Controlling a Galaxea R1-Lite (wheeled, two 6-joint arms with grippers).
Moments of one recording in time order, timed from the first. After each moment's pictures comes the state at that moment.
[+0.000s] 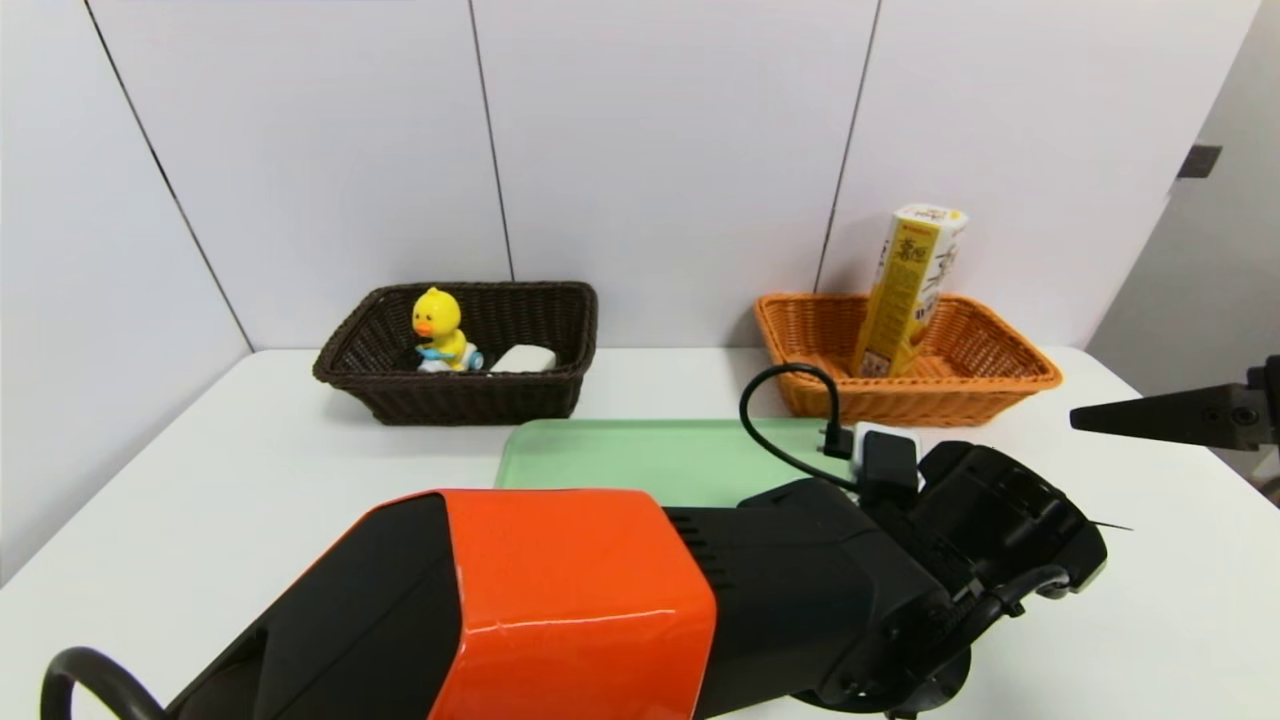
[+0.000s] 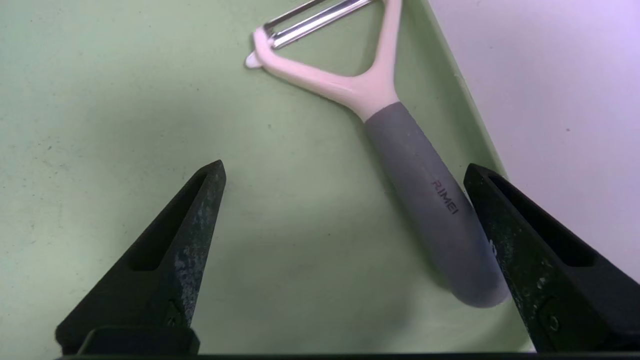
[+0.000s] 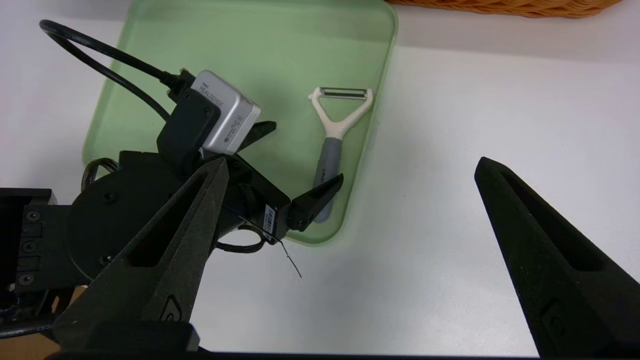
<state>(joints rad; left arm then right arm) -1.16 2.40 -1.97 0.37 0.51 -0.58 0.05 1.22 -1.12 0.54 0.35 0.06</state>
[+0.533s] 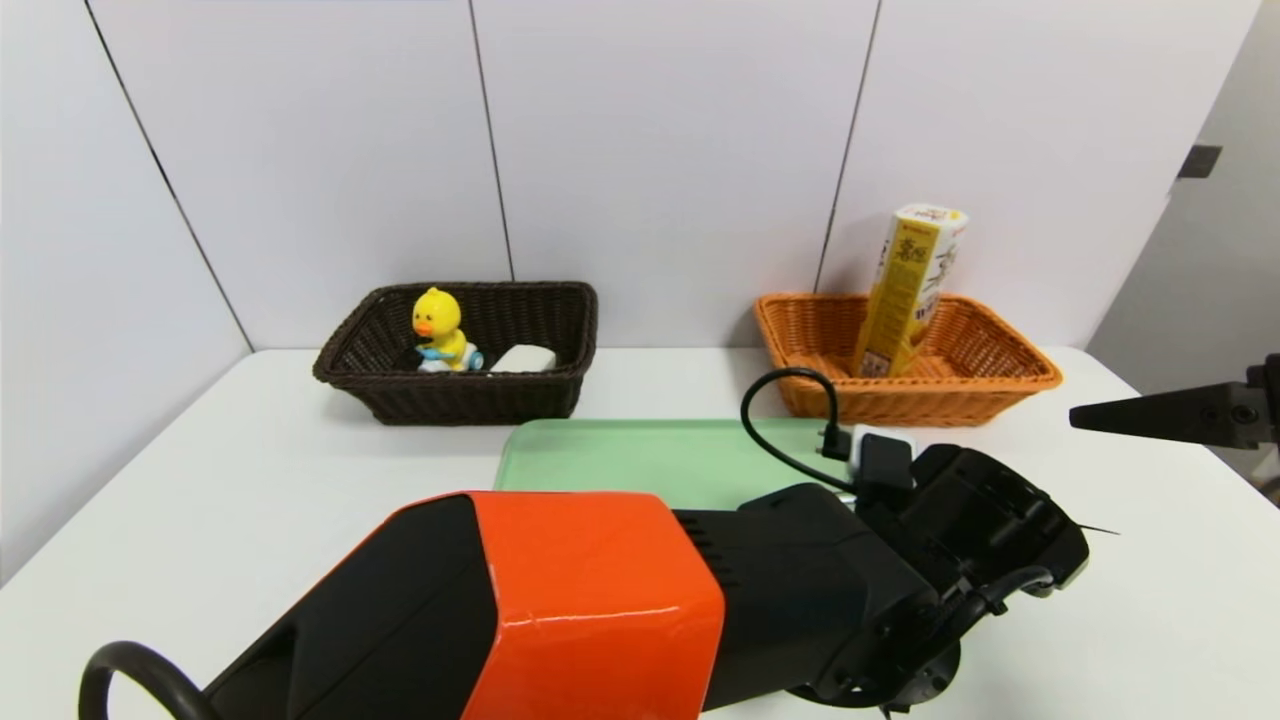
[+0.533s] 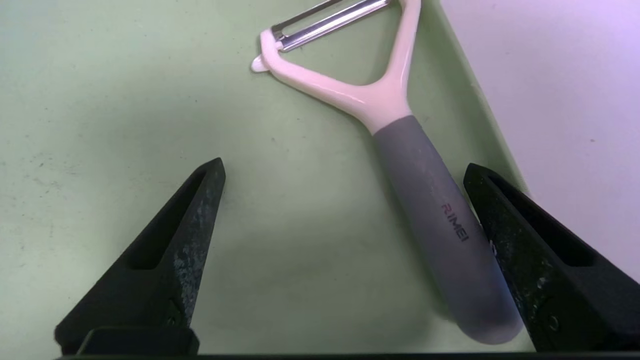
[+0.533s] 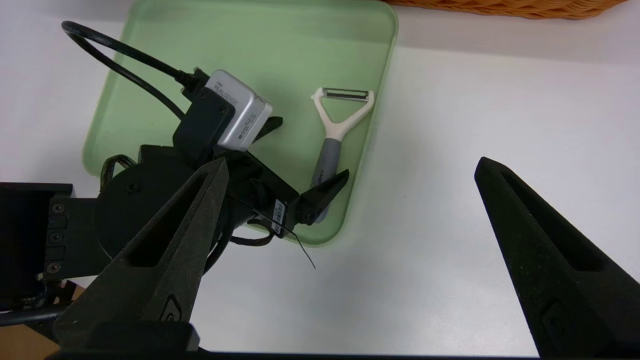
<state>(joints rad) -1.15 2.42 -1.97 0.34 0.51 -0.56 0.05 1.22 -1.12 0.54 0.35 0.06</state>
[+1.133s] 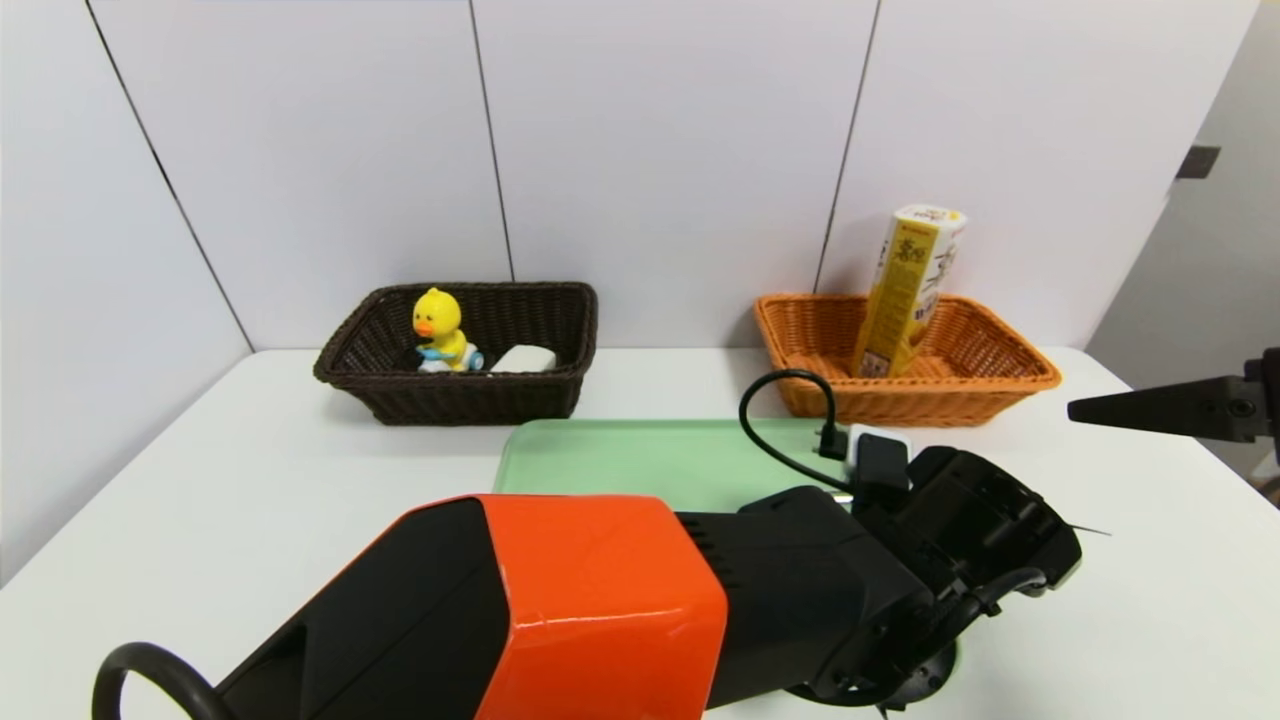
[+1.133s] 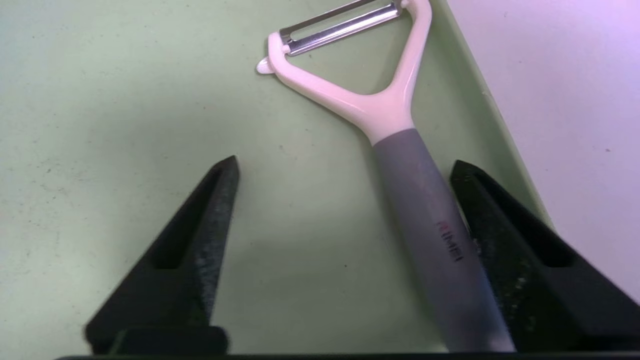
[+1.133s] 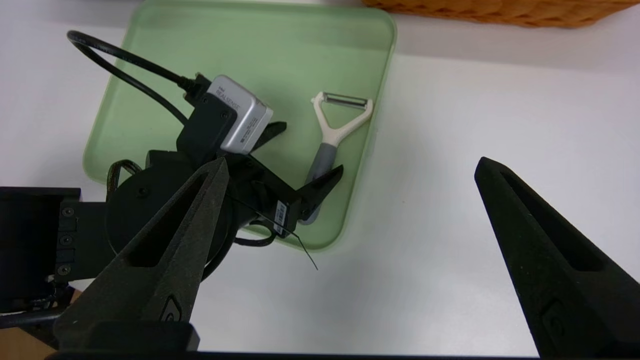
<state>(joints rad) -1.14 2.43 -1.97 0.34 0.52 -0.56 0.05 1.22 -1.12 0.52 0.35 0.06</state>
